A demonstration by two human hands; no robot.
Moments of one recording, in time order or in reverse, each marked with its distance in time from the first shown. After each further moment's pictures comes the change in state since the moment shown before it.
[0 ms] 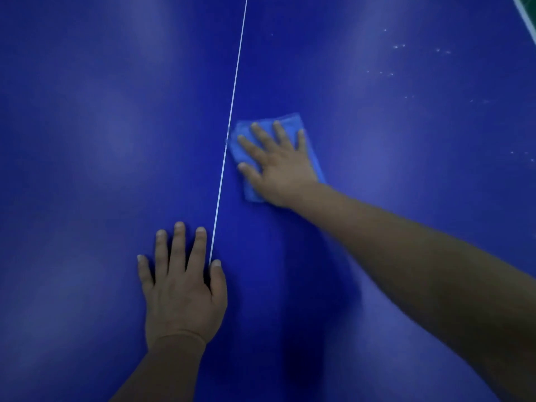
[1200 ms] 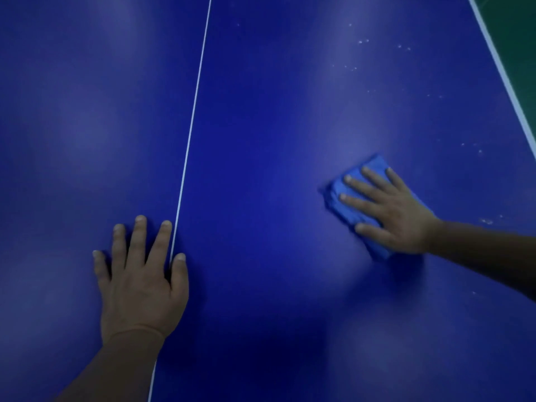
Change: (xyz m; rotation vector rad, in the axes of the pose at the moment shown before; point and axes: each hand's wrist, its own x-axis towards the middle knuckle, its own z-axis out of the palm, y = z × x) left_hand 0.000 -0.002 -0.001 -0.006 -0.013 0.014; right_hand -0.182 0.222 0.005 -0.141 0.052 -0.346
